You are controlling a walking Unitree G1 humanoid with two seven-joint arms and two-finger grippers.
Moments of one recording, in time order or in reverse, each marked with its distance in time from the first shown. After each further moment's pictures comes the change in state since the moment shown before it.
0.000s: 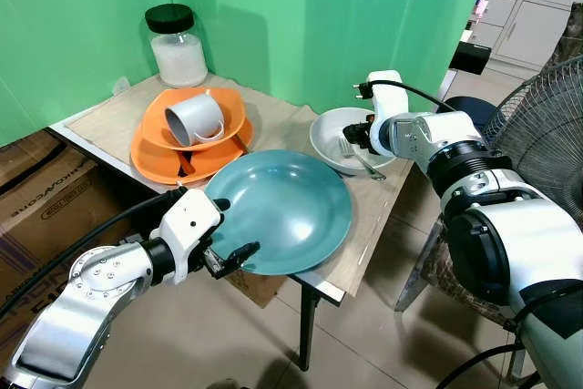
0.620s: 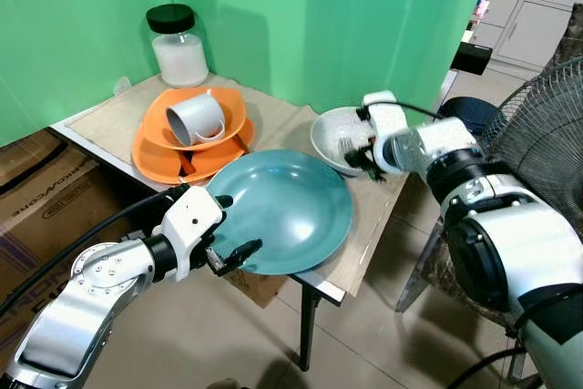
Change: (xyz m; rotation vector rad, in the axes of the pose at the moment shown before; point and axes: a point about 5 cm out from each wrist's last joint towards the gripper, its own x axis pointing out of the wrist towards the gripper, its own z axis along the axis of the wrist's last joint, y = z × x) left arm 0.002 0.001 0.004 0.011 -0.016 -0.004; right arm 0.003 -0.006 -0.029 -0.092 0.184 0.001
